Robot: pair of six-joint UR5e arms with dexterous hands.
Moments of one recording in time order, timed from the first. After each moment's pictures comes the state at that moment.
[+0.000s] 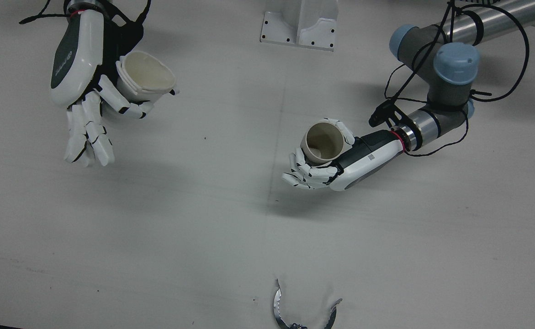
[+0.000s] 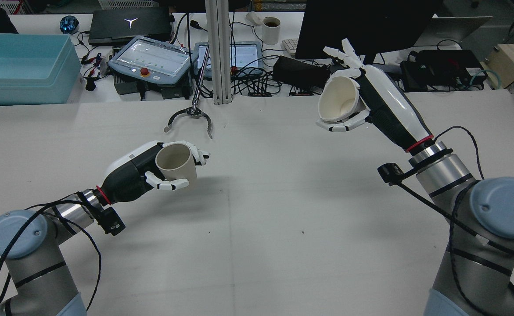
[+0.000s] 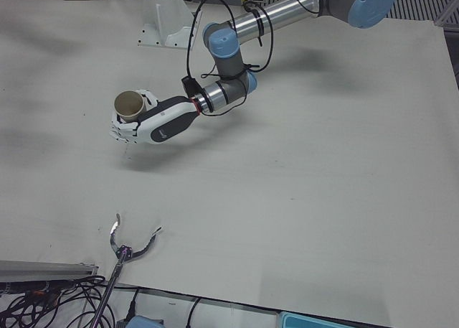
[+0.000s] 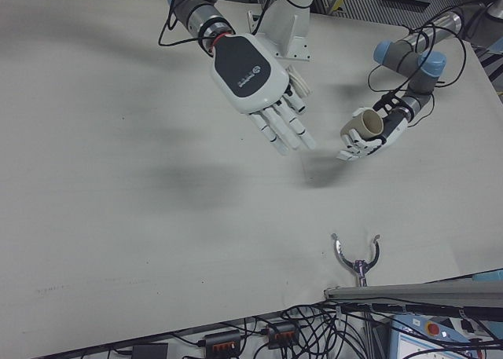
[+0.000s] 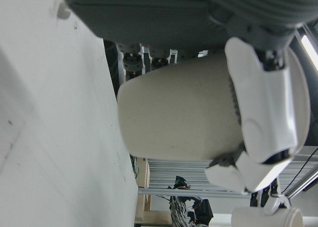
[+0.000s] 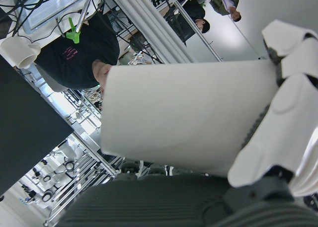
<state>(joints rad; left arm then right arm) -0.62 -1.99 -1.68 -0.02 1.37 0.33 0.71 -1.29 2.18 -3.52 -0.90 -1.18</state>
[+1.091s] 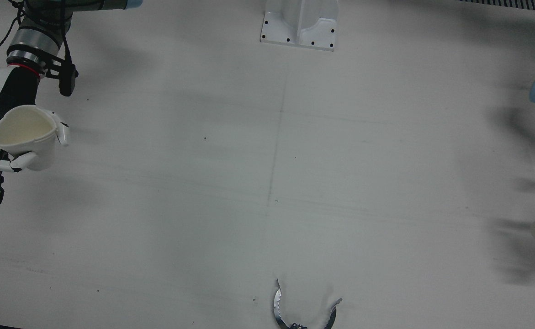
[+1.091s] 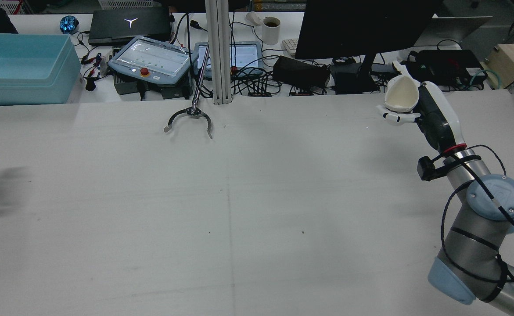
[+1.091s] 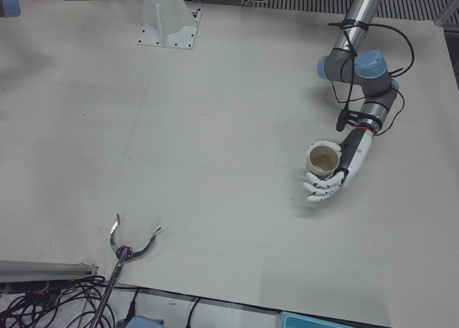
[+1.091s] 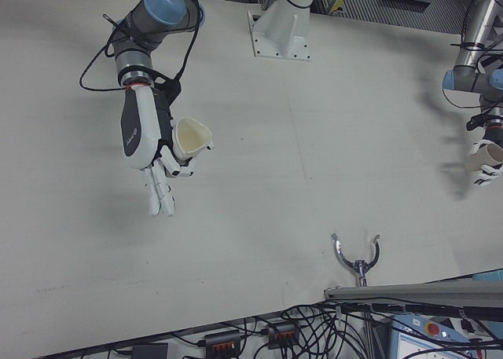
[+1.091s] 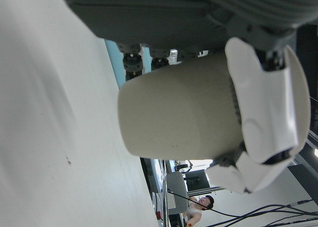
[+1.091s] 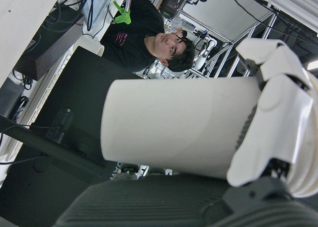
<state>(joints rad) -0.96 -1.50 -1.40 -0.48 1.29 0.31 0.81 -1.42 1.89 -3.38 -0.83 -0.62</state>
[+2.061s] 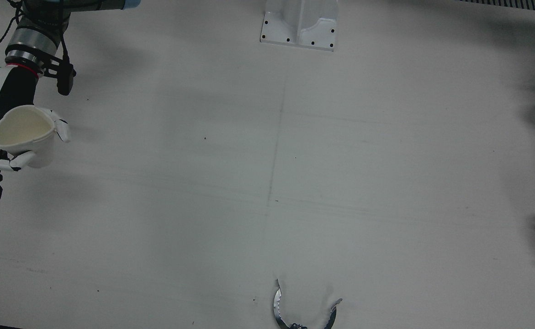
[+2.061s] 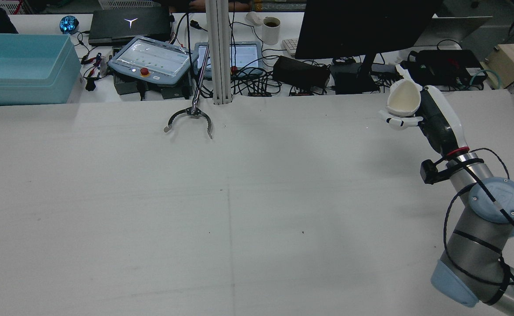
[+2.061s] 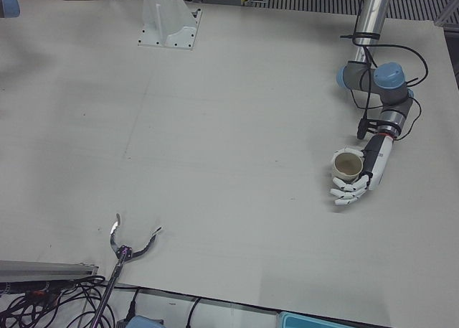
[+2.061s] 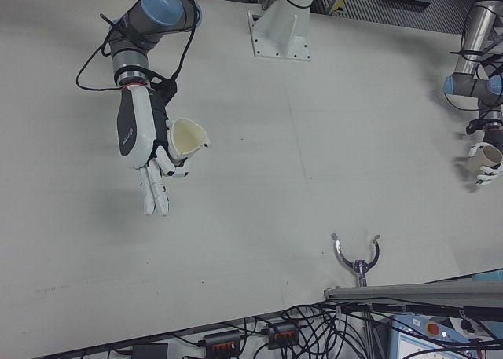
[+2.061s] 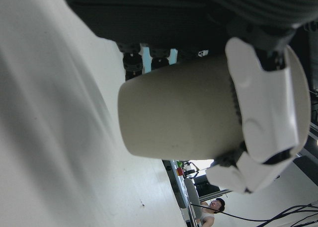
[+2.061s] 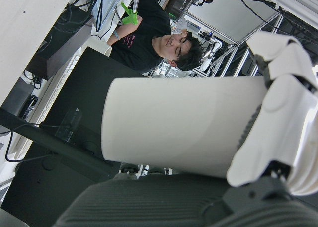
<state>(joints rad) -0.96 -1.52 -1.14 -0.72 1.26 0.43 0.81 -1.43 1.88 -3.38 -0.84 -0.61</state>
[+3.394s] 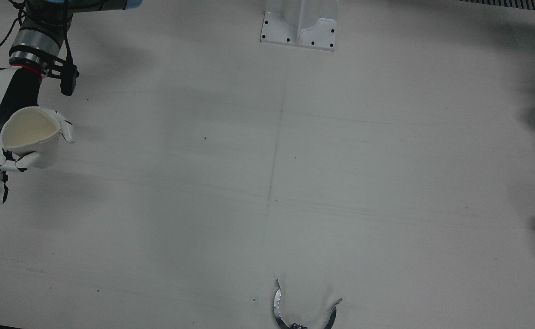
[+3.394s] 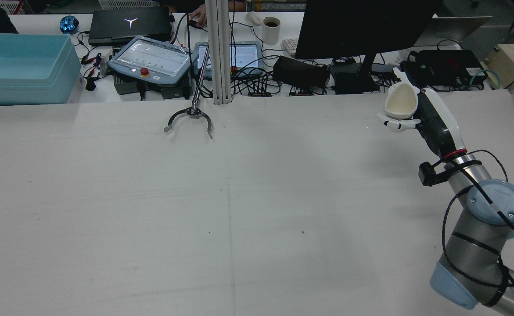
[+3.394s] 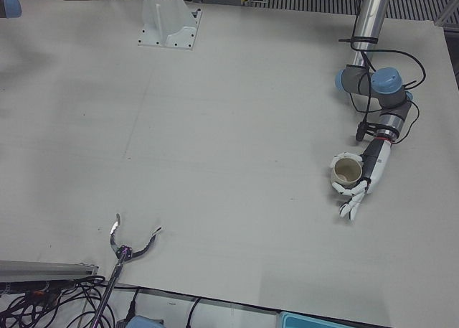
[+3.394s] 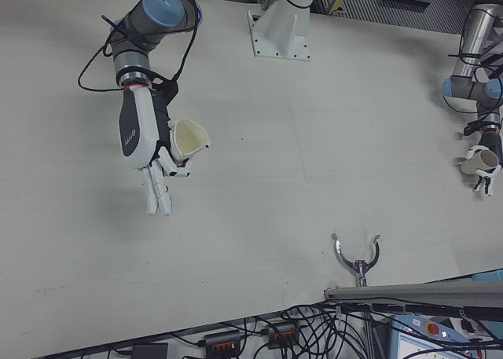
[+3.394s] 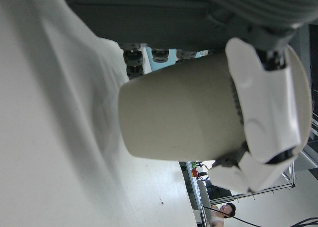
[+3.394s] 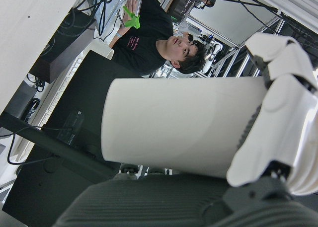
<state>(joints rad) -0.95 -1.55 -1.10 -0.68 1.28 0.35 0.80 -1.43 1.88 -3.38 -0.84 -0.62</state>
